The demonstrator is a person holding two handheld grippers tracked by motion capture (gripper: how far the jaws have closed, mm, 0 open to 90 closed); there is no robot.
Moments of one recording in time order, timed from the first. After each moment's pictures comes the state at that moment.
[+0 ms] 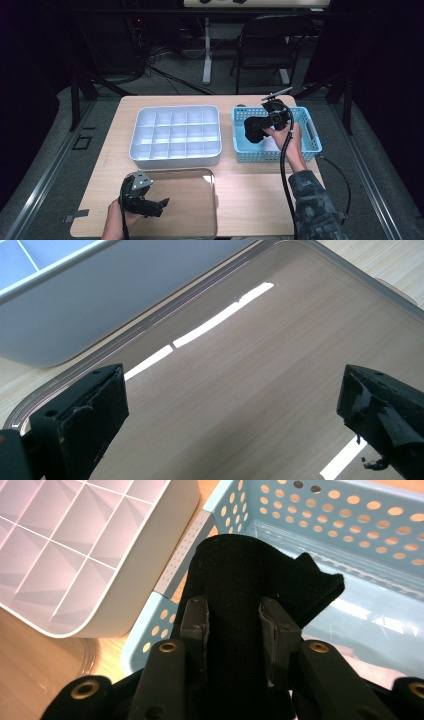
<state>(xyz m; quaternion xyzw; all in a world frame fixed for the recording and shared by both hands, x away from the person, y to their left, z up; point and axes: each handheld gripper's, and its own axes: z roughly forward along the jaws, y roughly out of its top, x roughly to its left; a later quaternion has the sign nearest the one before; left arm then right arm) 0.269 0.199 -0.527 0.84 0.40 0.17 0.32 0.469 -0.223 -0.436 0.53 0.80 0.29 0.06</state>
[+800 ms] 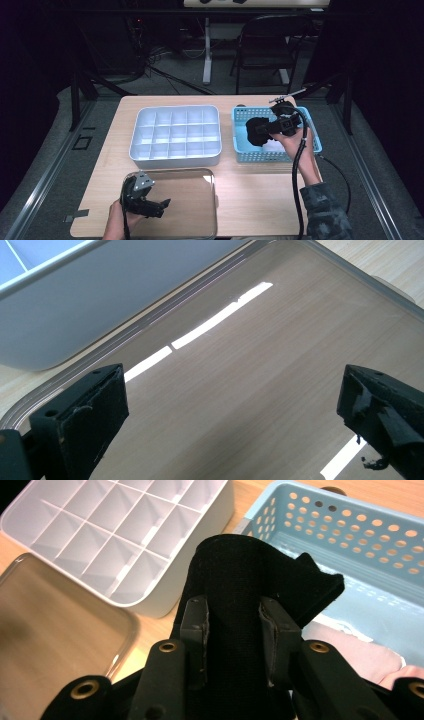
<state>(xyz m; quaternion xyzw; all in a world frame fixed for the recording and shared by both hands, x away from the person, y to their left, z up) 0.268 0.195 -0.529 0.85 0.39 0.17 0.32 0.415 -0.229 -0.402 0.48 0.81 0.33 0.08</state>
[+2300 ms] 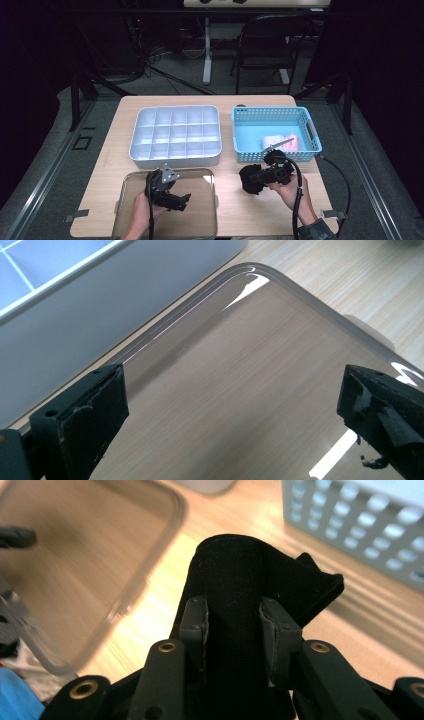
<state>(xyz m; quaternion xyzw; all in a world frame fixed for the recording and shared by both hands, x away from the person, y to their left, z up) 0.288 0.136 -0.530 0.86 0.38 0.16 0.31 0.334 -0.214 -0.490 0.46 0.84 0.29 -0.01</state>
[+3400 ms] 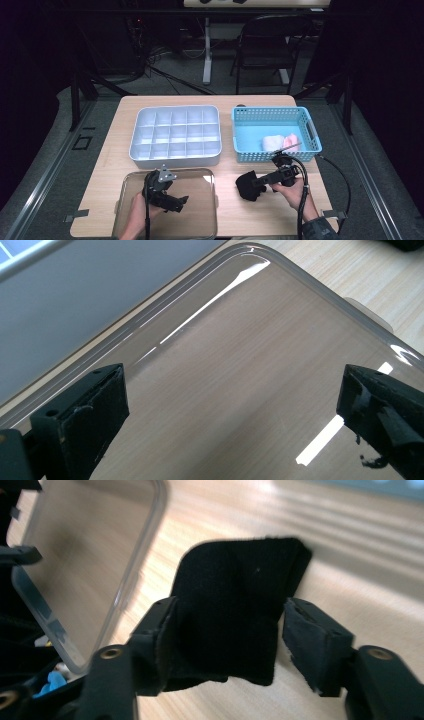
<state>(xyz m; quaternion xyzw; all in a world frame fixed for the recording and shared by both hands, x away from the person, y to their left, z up) 0.291 0.146 -0.537 0.86 0.38 0.13 0.31 0.350 -0.245 -0.533 0.51 0.79 0.31 -0.12</state>
